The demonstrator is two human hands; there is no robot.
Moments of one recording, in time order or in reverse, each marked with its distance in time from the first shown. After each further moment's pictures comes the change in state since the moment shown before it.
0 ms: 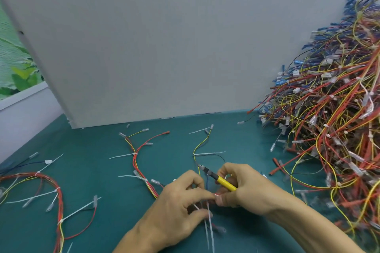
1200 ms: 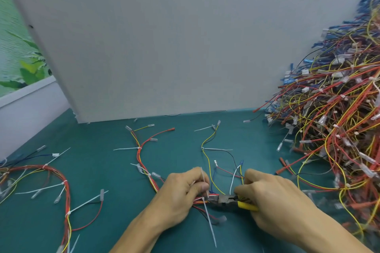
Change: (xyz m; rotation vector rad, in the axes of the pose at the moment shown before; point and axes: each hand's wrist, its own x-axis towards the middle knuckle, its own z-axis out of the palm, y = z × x) left_hand 0.008 -0.010 -0.001 -0.224 -0.073 -0.415; right_hand -0.031 0.003 -0.005 -1.120 0.099 -0.174
